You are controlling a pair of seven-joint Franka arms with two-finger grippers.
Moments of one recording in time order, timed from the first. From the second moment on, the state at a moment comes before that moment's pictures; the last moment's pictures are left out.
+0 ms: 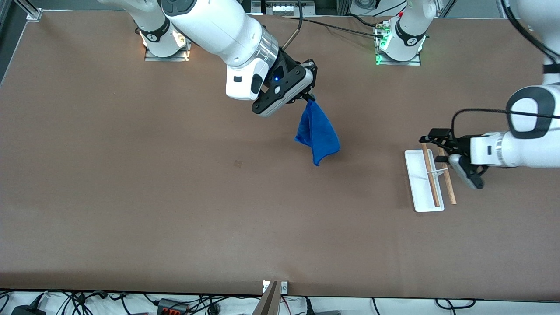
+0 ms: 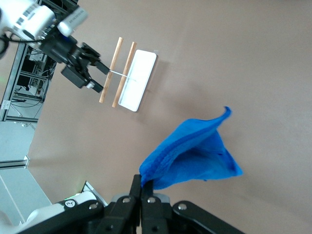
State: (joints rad) left arm 0.12 0.38 -0.06 -1.70 -0.47 1.70 0.95; right arm 0.69 0.52 0.04 -1.02 0.46 1.94 0.23
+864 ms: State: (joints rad) left arm 0.03 0.50 -0.21 -1.76 -0.74 1.94 1.48; right arm 0.70 0.52 0.04 -1.02 0.45 1.94 0.23
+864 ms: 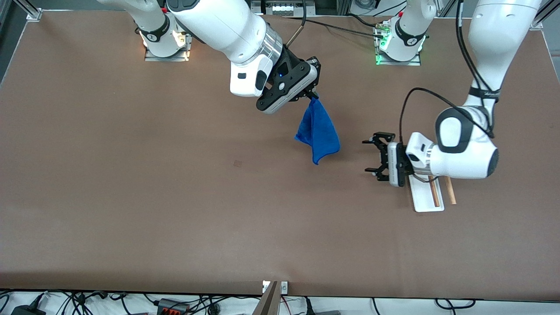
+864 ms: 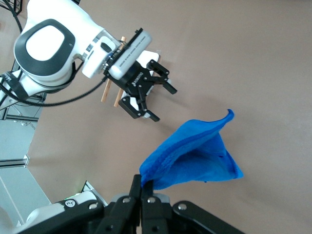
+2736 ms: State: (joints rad) left arm -0.09 0.51 -0.28 -1.76 -0.93 2.06 1.49; right arm 0.70 0.53 0.04 -1.02 0.45 1.94 0.23
